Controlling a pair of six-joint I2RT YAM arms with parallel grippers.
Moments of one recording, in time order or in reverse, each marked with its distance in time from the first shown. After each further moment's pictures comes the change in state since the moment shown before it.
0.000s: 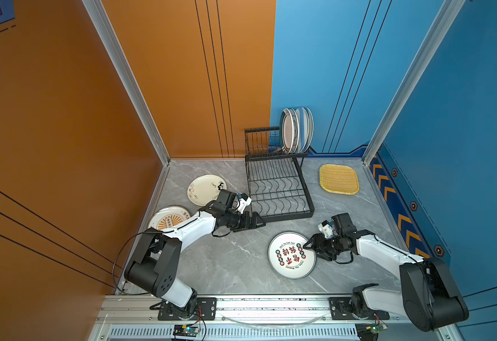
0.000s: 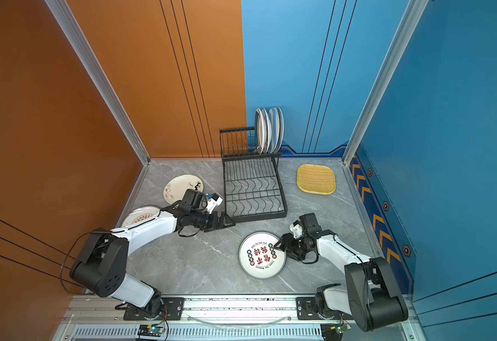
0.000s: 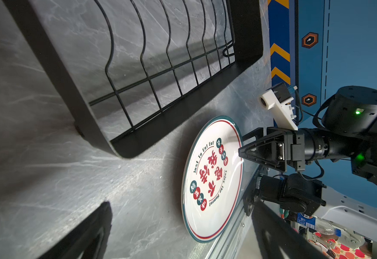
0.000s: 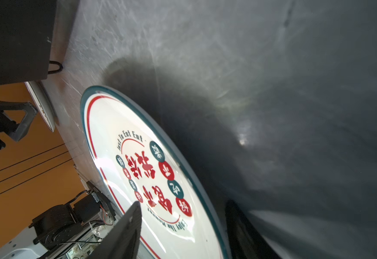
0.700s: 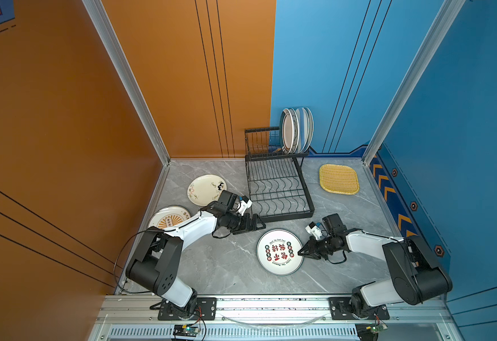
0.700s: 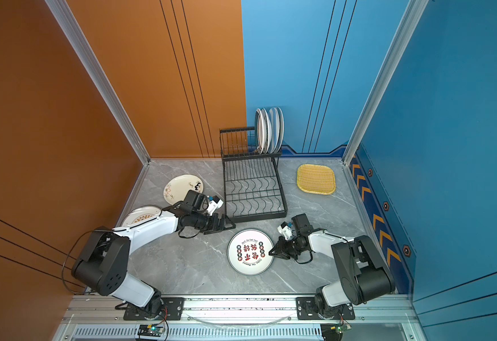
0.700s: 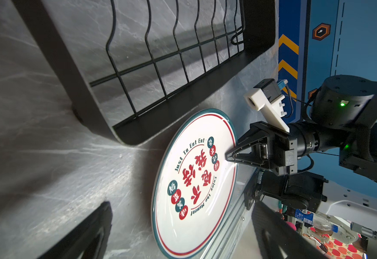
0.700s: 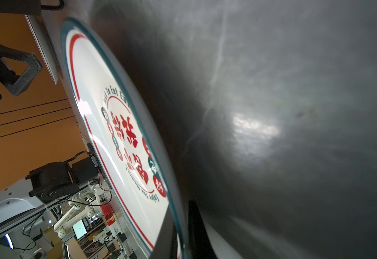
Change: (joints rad) left arm -0.007 0.012 0.004 -0.045 0.000 0.003; right arm 0.077 0.178 0.010 0.122 -0.131 -0.130
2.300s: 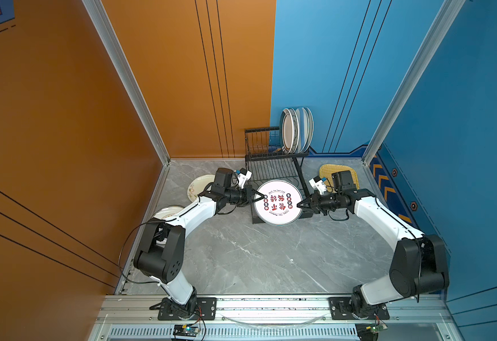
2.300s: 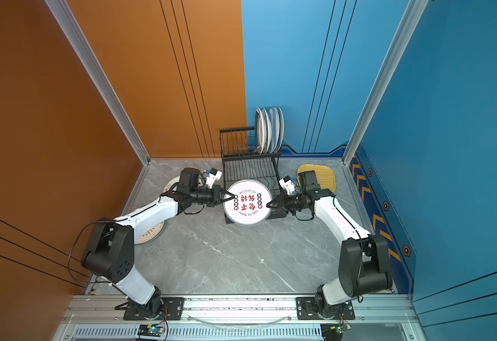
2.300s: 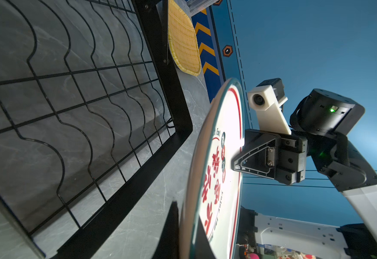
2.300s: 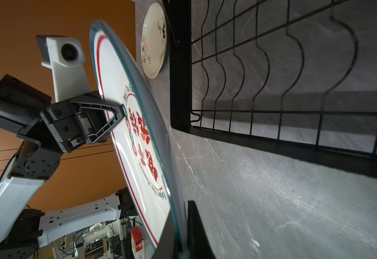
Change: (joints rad) left arm 0.077 0.106 0.234 0.265 0.153 -0.220; right arm -0.105 0.043 0.612 -0.267 -0.112 0.031
